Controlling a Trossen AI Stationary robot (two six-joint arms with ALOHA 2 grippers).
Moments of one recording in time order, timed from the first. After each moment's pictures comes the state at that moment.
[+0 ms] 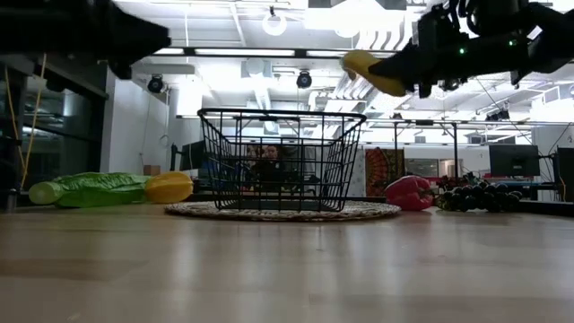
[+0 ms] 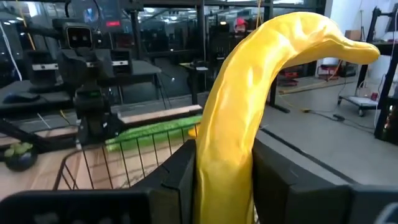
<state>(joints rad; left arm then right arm) 0.15 0.40 0.19 0.32 -0.24 -0.01 -0.29 0.96 0.32 0.68 0.09 0.02</state>
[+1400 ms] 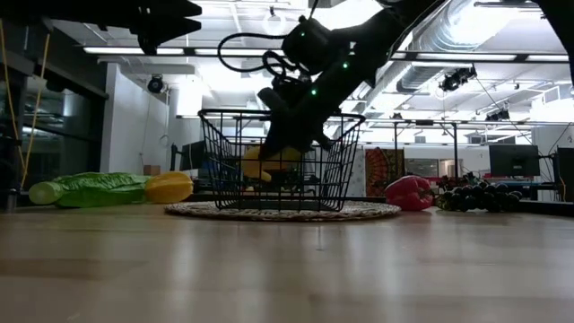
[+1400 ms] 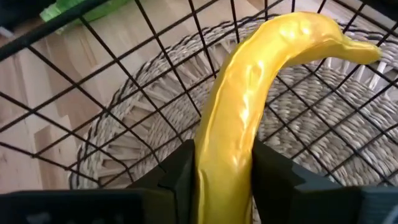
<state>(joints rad) 0.27 0.65 0.42 0.30 -0.17 0.01 -0.19 1.93 1.26 -0.06 0.10 0.34</state>
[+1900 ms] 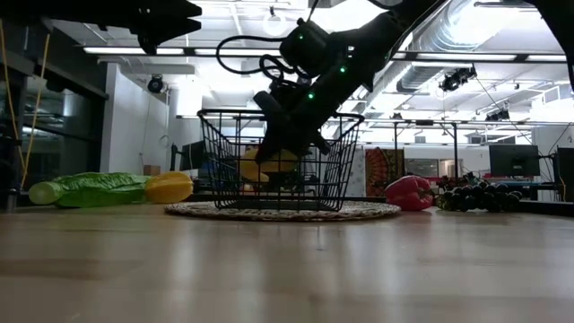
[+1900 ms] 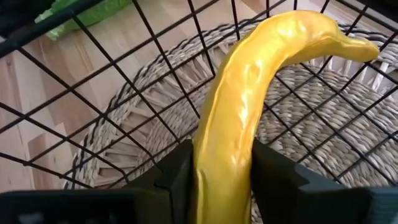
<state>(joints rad) 0.27 0.65 0.42 0.30 -0.17 0.04 -0.19 1.95 1.26 -0.03 0.12 0.36</state>
